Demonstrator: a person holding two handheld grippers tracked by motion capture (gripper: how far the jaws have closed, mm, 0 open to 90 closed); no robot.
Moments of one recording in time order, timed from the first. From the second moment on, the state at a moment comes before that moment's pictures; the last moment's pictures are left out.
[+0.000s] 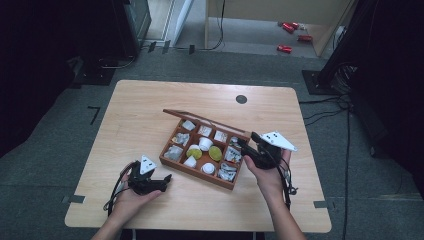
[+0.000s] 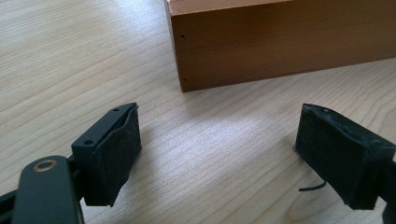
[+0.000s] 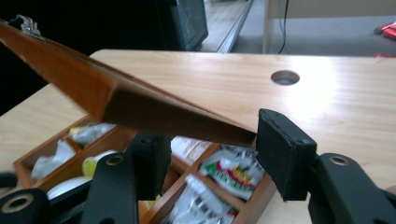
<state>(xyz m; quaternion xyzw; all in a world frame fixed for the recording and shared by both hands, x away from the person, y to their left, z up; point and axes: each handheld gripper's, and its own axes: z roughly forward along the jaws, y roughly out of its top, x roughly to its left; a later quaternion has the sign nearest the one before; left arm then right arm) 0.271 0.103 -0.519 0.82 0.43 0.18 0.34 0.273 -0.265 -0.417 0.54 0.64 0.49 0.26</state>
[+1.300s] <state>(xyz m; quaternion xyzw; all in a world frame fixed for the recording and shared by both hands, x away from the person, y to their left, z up) 0.269 0.104 -0.519 0.82 0.43 0.18 0.34 0.224 -0.238 -0.480 0.55 0.69 0.44 0.19</state>
